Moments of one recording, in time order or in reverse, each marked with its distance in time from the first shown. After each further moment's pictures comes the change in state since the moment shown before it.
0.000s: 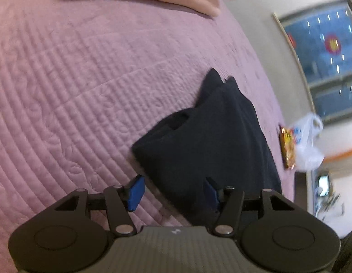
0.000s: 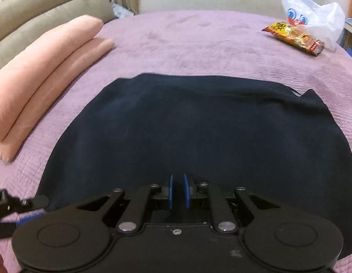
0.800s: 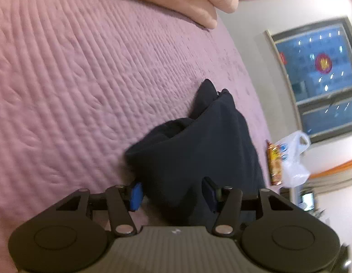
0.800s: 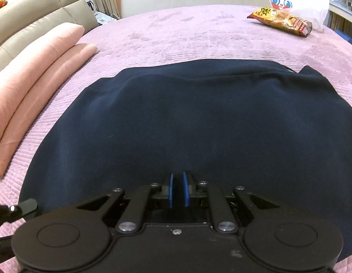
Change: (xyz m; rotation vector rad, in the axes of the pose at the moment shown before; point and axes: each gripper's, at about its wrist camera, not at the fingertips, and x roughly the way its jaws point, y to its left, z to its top) left arm 0.029 0.000 -0.002 -0.055 -0.060 -0.113; right arm 0.029 -0.006 -0.012 0.087 0.000 -0.017
